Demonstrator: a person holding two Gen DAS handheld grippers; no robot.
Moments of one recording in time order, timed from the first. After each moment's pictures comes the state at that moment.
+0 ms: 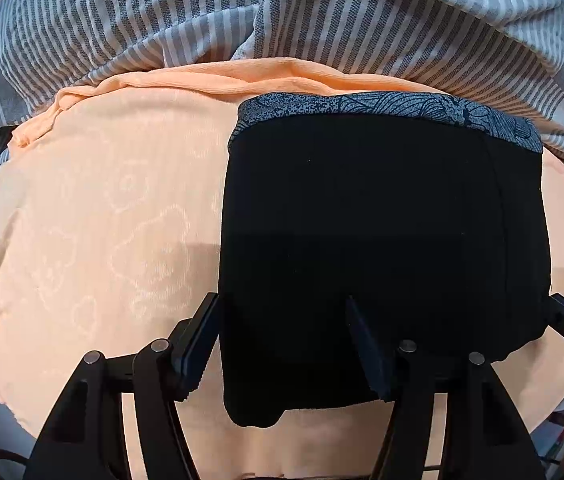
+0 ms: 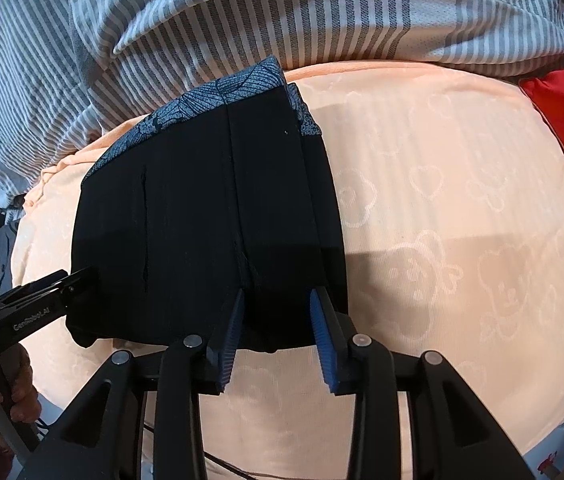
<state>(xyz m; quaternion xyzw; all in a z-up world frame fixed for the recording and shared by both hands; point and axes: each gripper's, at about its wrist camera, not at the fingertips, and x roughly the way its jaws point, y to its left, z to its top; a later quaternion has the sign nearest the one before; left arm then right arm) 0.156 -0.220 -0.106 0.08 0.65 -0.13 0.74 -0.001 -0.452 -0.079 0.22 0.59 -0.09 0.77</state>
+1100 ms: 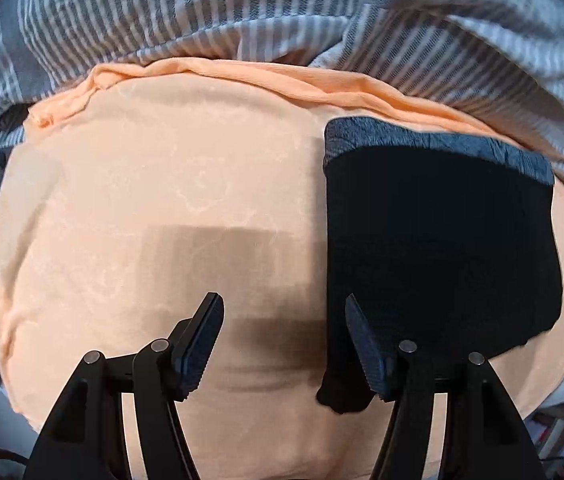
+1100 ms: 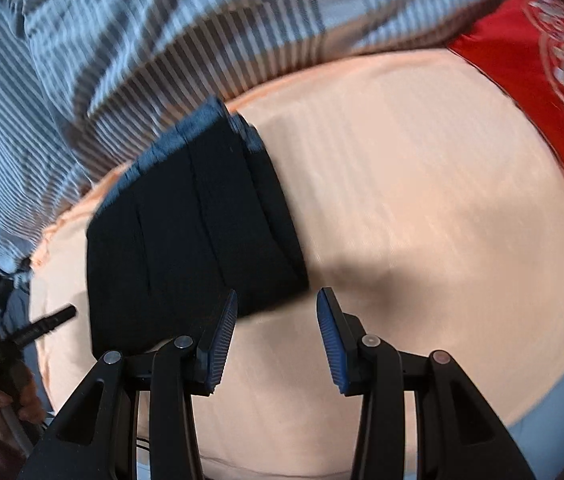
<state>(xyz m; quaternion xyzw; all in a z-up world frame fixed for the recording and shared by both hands) 0.191 -0.146 -0.092 0.04 0.68 -0.13 0.72 -0.028 -0.483 -0.050 0.33 0.54 -0.15 0.76</state>
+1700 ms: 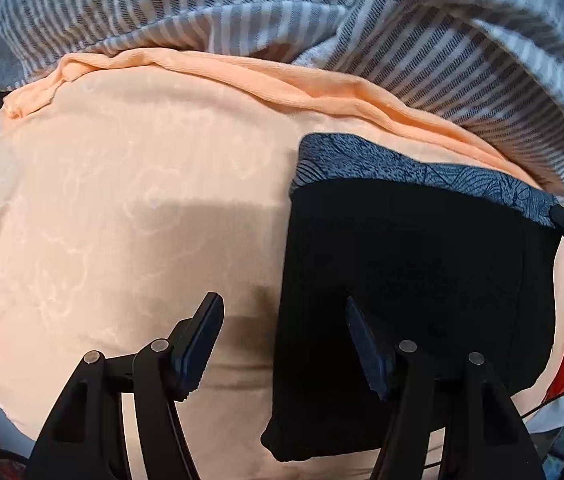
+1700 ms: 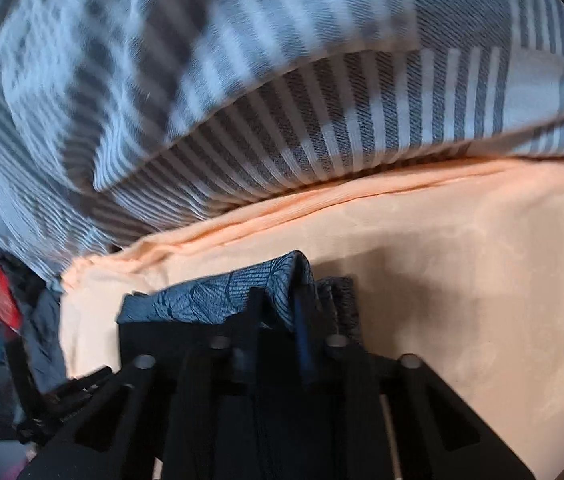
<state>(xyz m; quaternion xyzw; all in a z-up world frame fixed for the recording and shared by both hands) 0.220 -0.188 -0.122 0.01 0.70 -0.12 0.71 0.112 -0.521 -0.077 0.30 0.56 -0.05 0.77</state>
